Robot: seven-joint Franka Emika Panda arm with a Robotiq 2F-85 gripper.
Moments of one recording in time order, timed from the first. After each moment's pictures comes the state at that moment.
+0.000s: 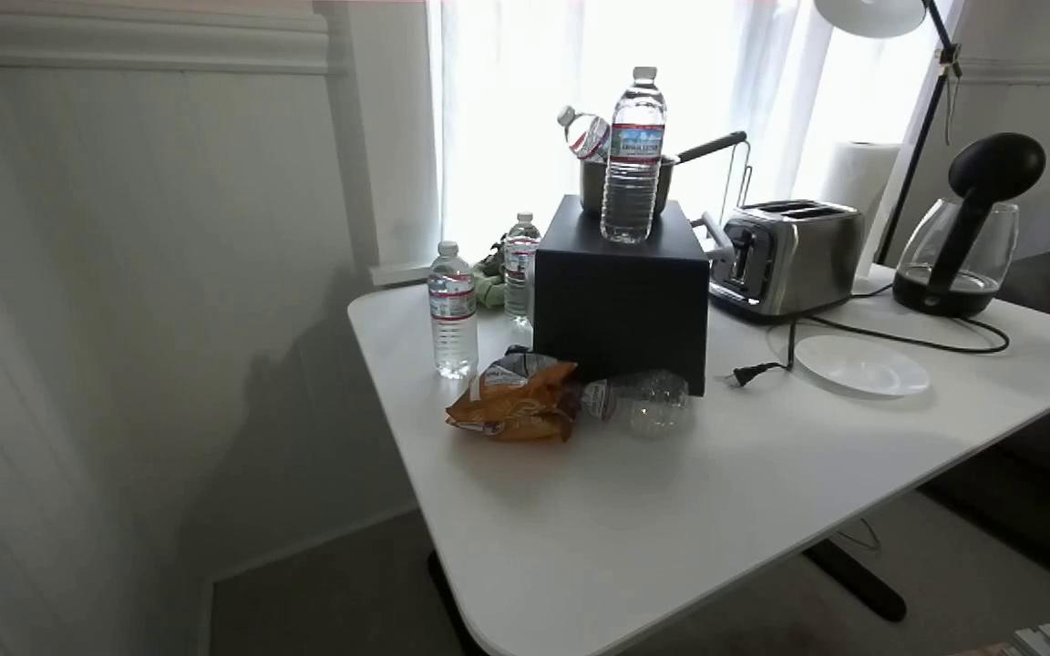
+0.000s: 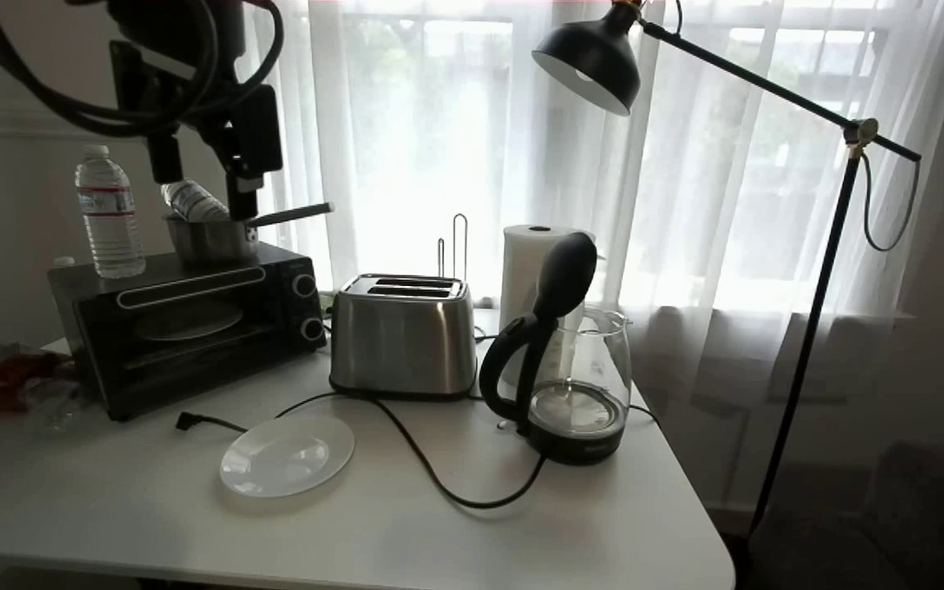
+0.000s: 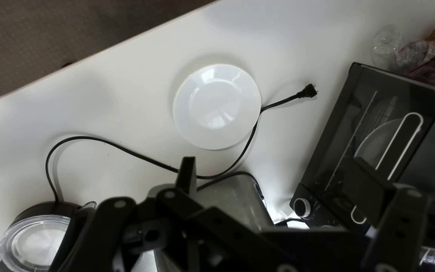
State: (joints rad) arm 0.00 -0.88 -0.08 -2.60 0.17 1.87 0.03
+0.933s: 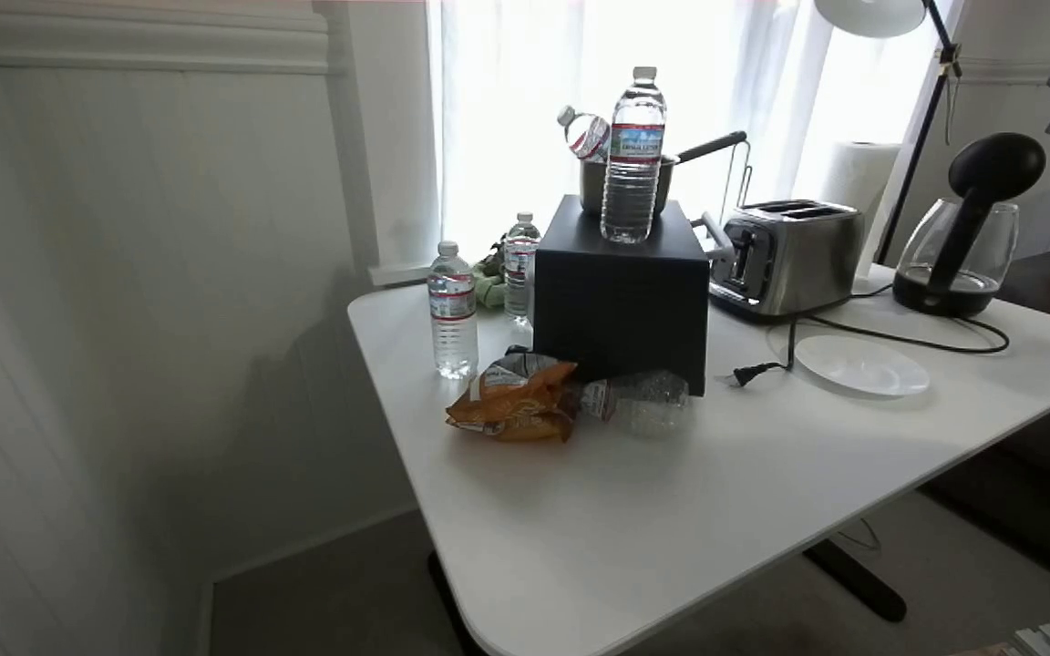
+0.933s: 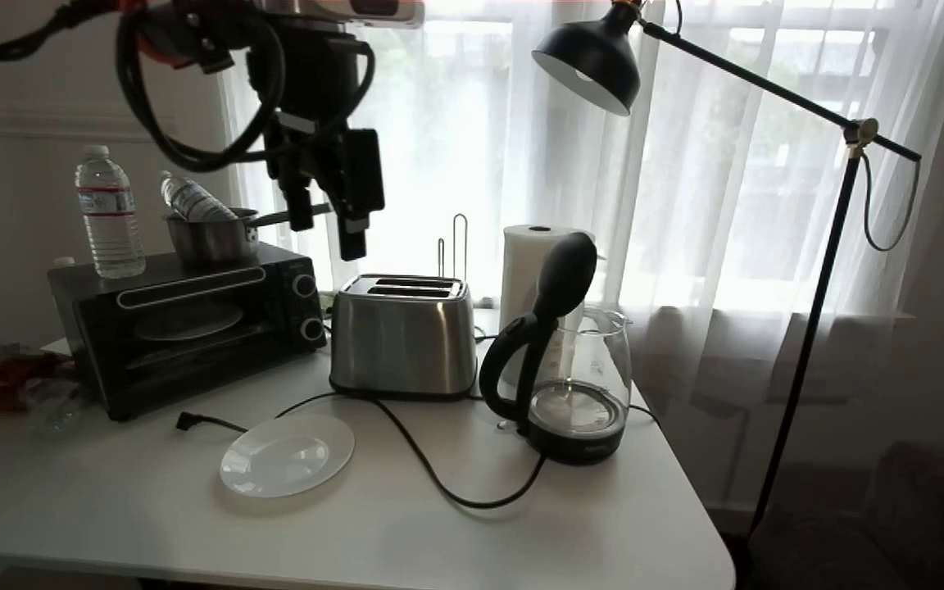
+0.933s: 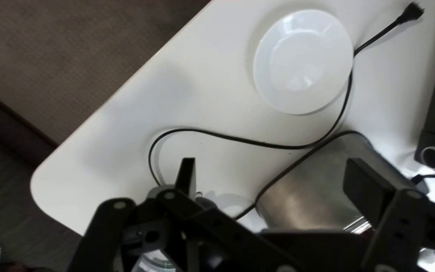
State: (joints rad) arm -0.18 -0.67 -0.04 -2.54 0.05 2.01 0.23
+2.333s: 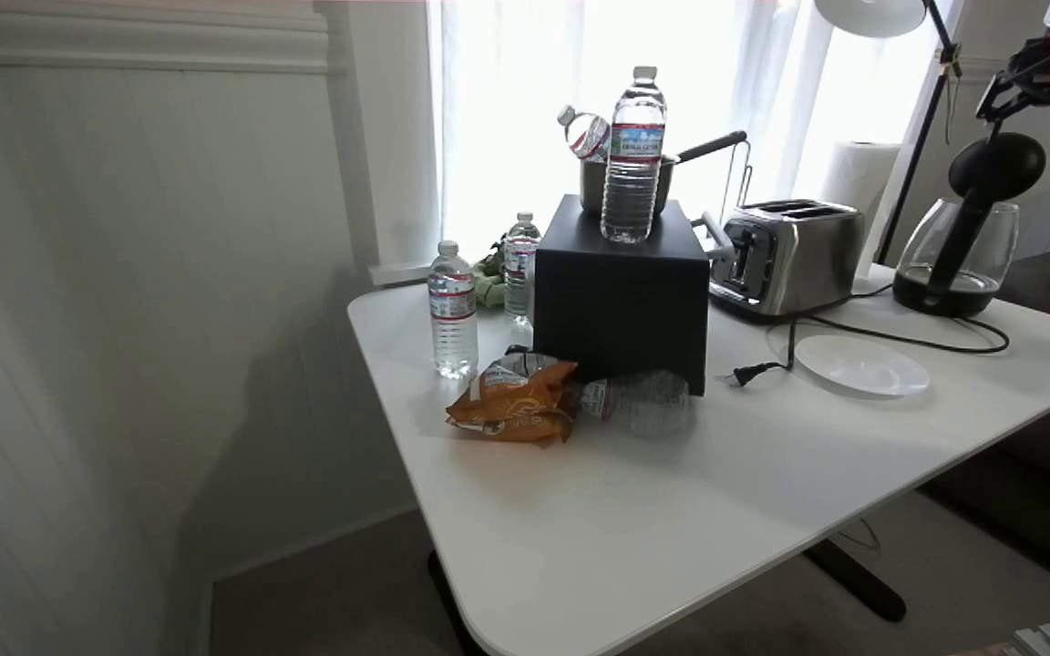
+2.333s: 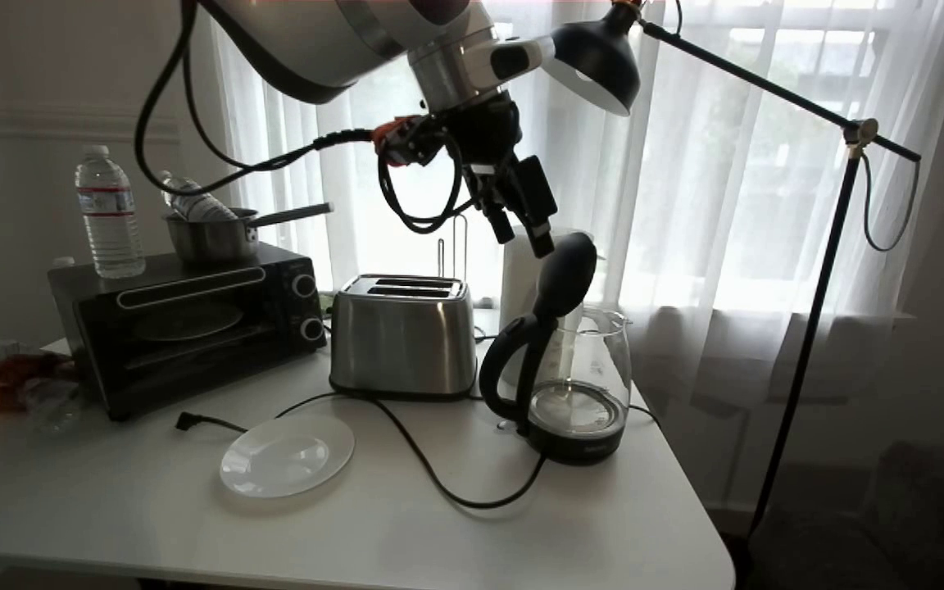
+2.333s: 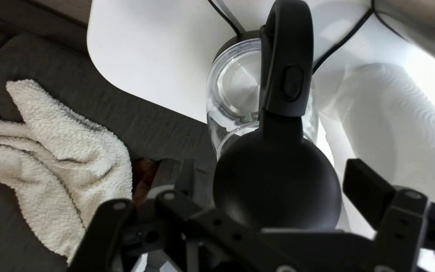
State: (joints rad) arm -0.30 -0.17 0.00 -2.25 -0.43 2.42 0.83
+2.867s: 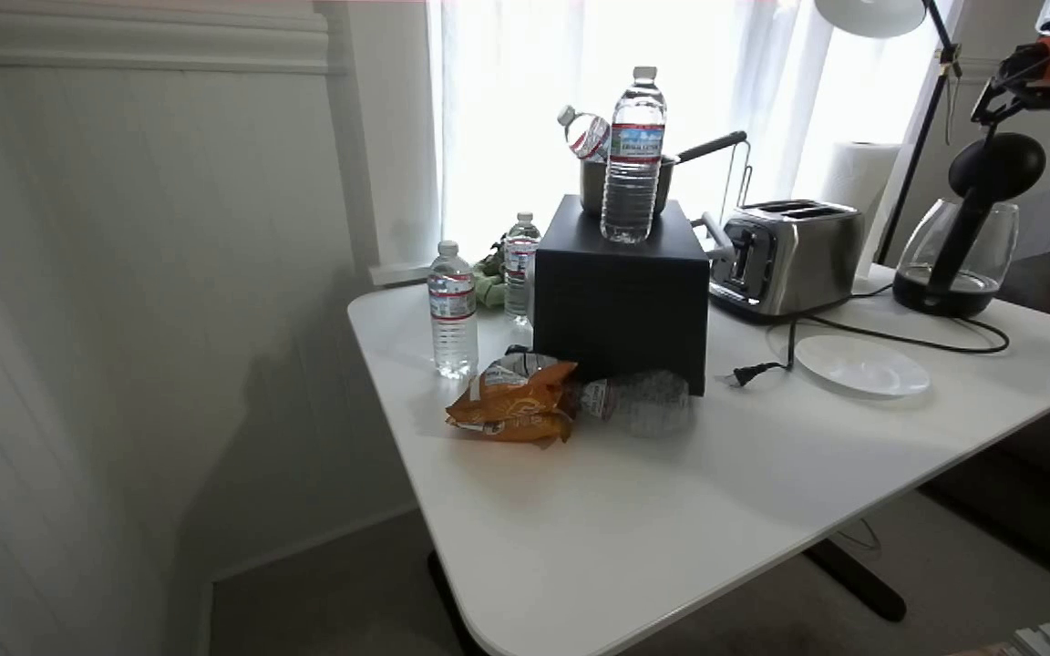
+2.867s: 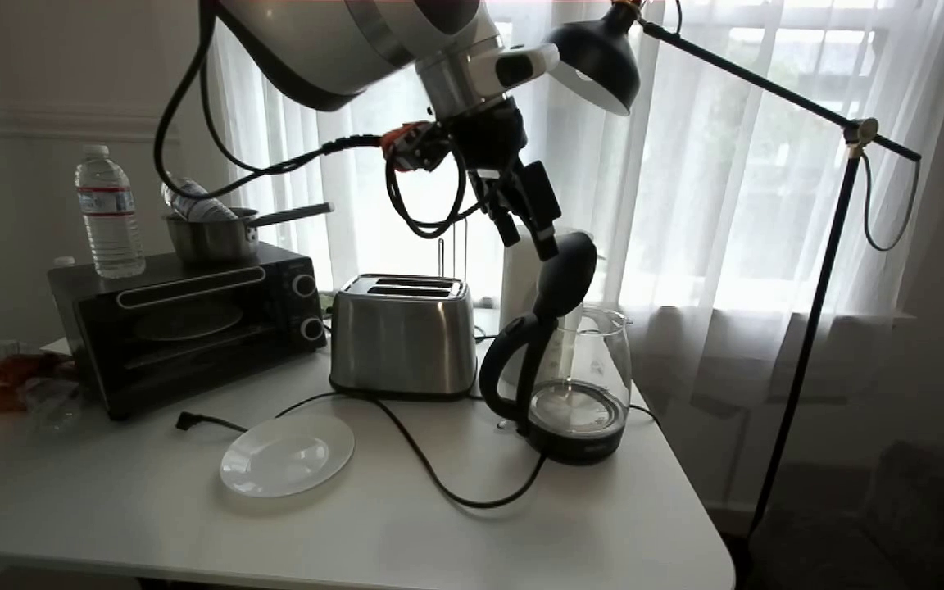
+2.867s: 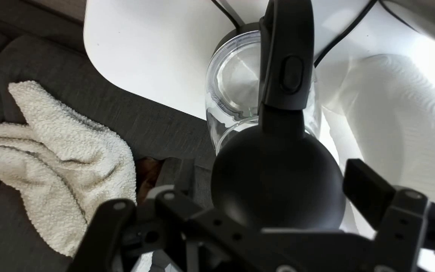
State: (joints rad) arm -0.28 -0.13 -0.02 -2.23 -0.44 2.43 0.86
